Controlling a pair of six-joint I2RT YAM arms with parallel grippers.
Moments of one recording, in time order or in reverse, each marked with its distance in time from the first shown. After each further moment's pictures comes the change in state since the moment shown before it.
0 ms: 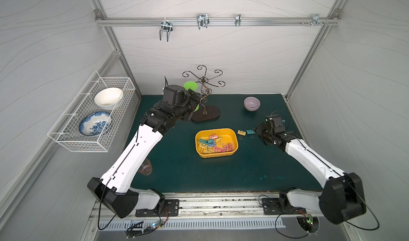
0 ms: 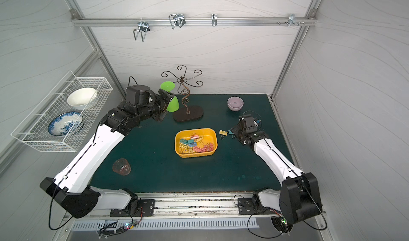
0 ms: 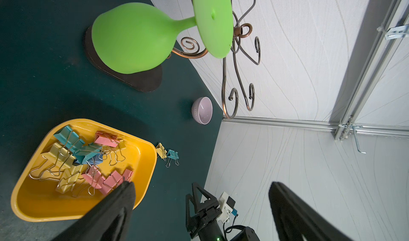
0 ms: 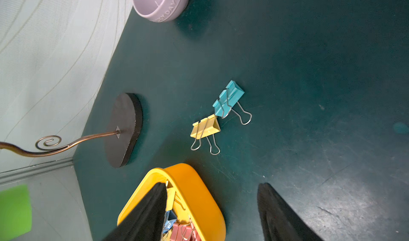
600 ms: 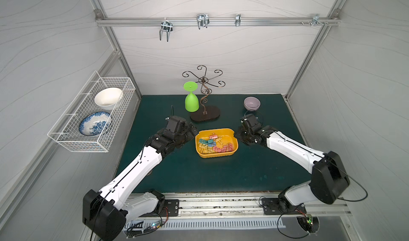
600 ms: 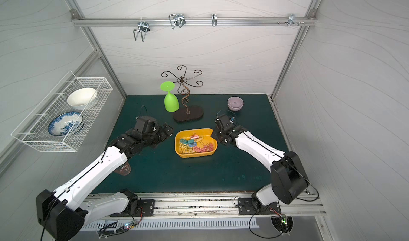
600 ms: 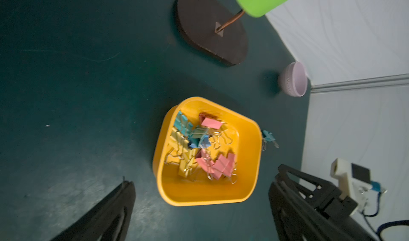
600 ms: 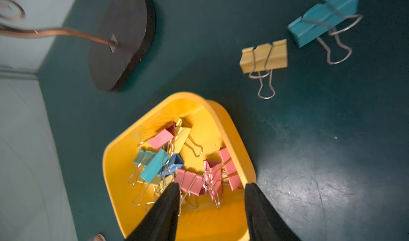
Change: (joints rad) left arm 0.003 -0.246 -0.642 0.093 -0.024 0.311; right arm 0.318 0.262 0.181 -0.081 -0.003 -0.061
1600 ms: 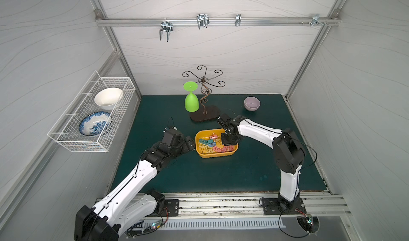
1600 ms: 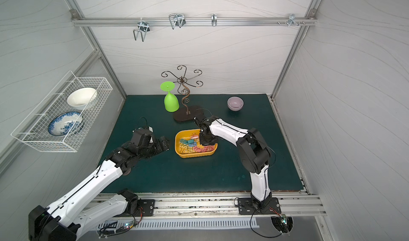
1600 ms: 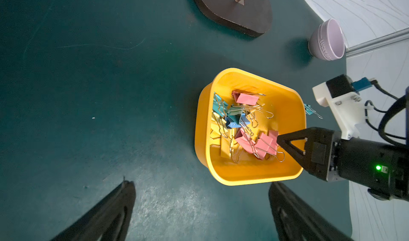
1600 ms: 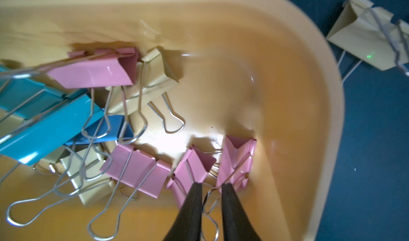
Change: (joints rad) left arm 0.002 -0.163 -0.187 -0.002 -0.010 0.165; right arm 0.101 0.431 0.416 -0.397 0.031 -0.396
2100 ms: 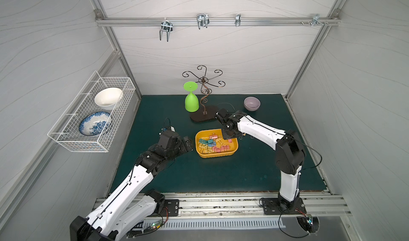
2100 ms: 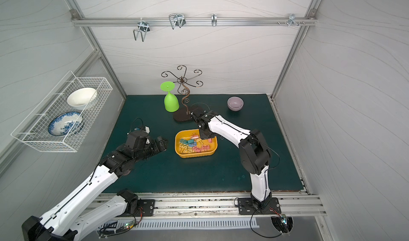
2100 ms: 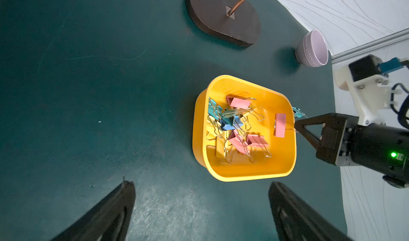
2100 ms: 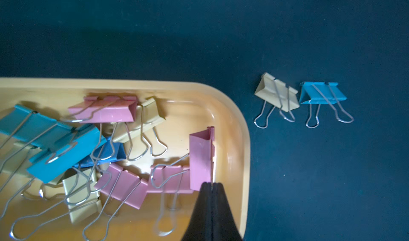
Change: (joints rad) left arm 0.000 -0.079 0.000 -0.017 -0.008 0.007; right arm 0.019 -0.022 0.135 -0.084 0.246 -0.061
